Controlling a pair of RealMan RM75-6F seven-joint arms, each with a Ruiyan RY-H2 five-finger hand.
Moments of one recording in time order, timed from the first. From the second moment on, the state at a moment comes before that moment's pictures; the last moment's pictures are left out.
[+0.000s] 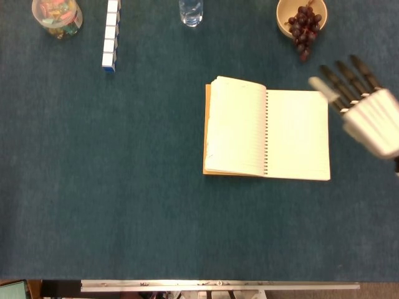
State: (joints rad) left arm 0.04 -1.04 0.00 -1.63 1.54 1.57 -0.11; right arm 0.48 -1.29 -0.03 -1.46 -1.67 1.38 -0.45
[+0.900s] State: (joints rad) left arm 0.00 -1.09 0.00 -1.62 1.58 1.55 -0.11; right arm 0.12 -1.18 -0.05 -1.51 -1.50 1.61 -0.37
